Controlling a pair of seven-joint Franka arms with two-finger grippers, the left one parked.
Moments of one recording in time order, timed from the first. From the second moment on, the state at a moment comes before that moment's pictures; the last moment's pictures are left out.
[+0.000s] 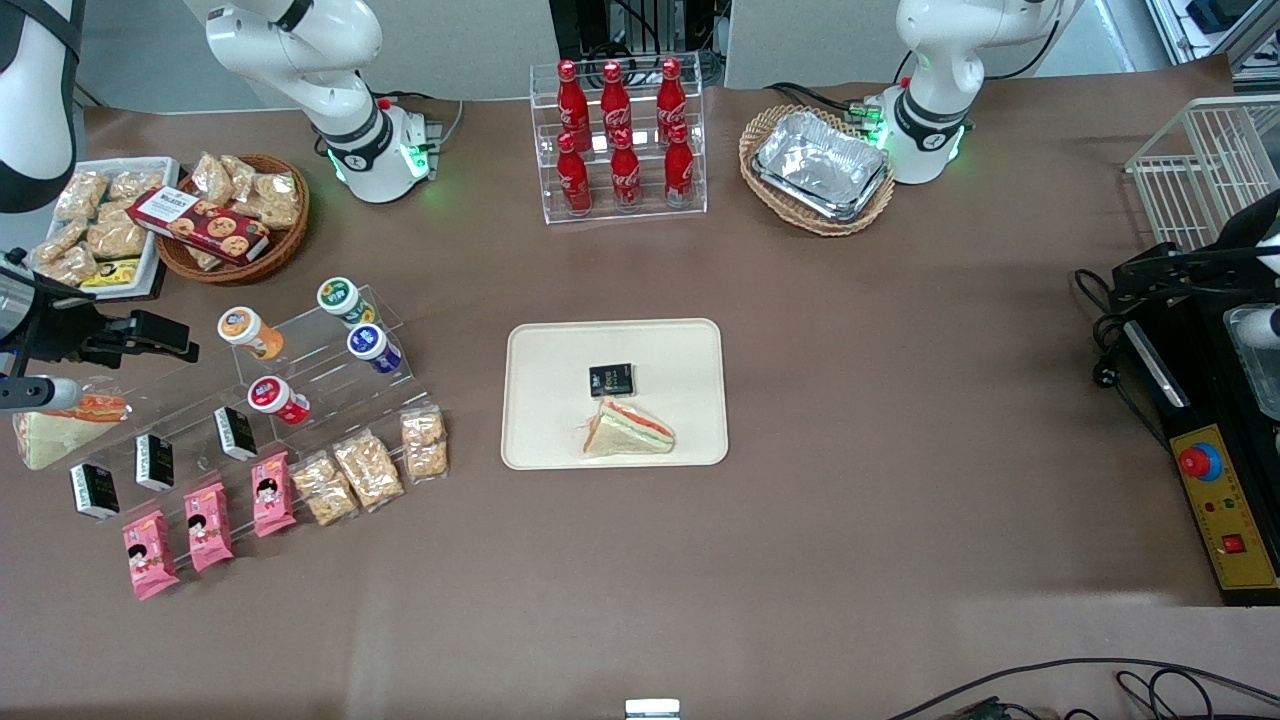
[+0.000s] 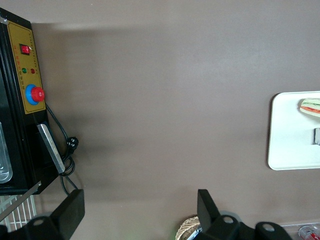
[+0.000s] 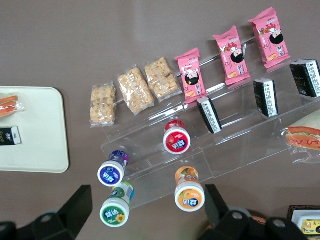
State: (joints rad) arm 0.03 0.11 -0.11 -1.54 0.06 1.55 -0.08
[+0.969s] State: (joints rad) arm 0.03 0.05 -0.11 -1.59 0.06 1.50 -0.06
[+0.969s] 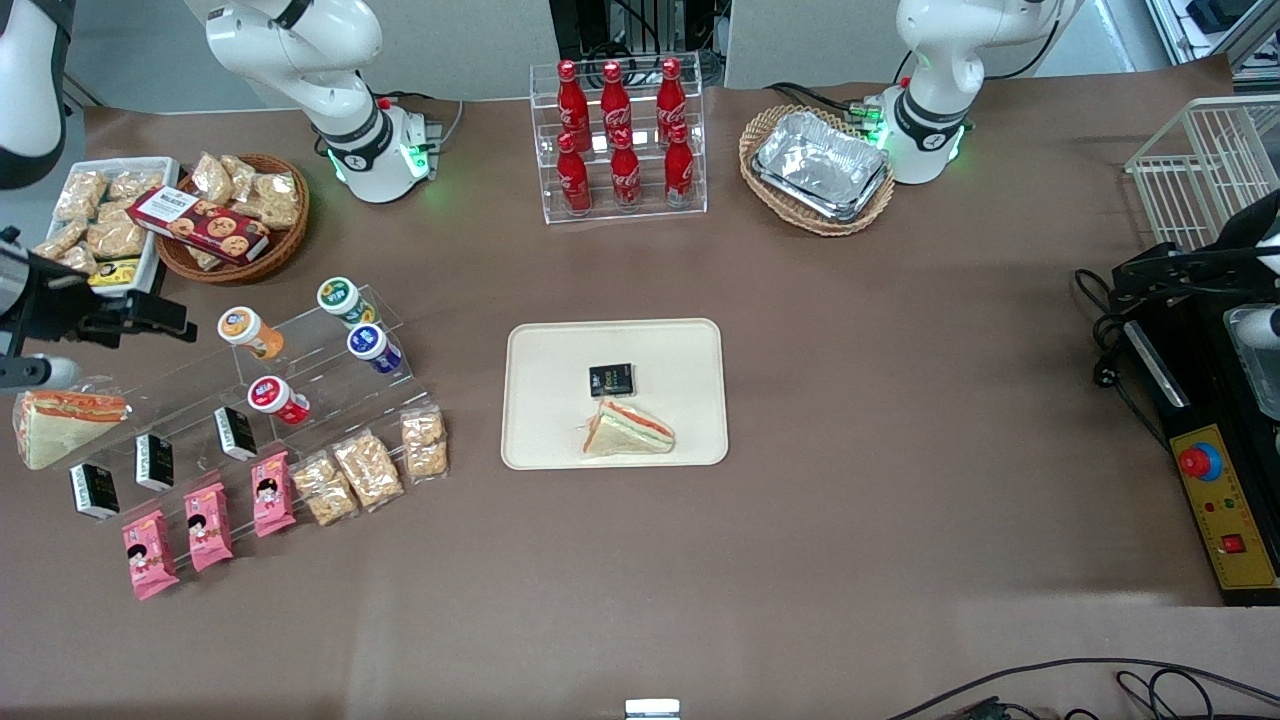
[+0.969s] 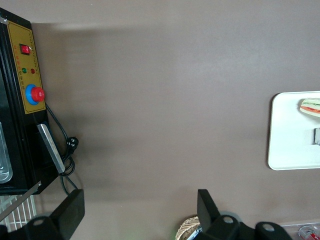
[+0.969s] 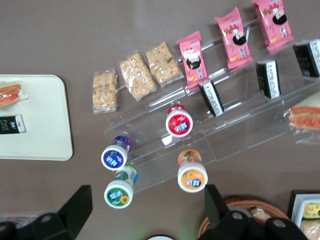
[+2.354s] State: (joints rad) arm 0.08 -0.38 -0.03 -2.48 0.07 2.06 0.11
